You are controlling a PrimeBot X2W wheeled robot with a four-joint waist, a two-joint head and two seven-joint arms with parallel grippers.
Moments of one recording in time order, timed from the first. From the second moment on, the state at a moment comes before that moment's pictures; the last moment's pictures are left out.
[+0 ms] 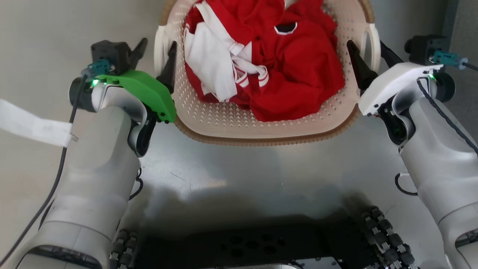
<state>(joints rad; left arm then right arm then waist) -0.88 0.02 -0.47 0.84 -0.54 -0.11 -0.18 -0.76 -0.19 0.36 0.81 0.48 0.12 -0.14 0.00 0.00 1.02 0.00</state>
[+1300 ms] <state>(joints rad) -0.90 0.00 -0.62 1.06 -0.72 -0.13 -0.20 -0.83 -0.12 0.54 1.01 0.60 0.13 -0.22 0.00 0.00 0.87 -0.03</state>
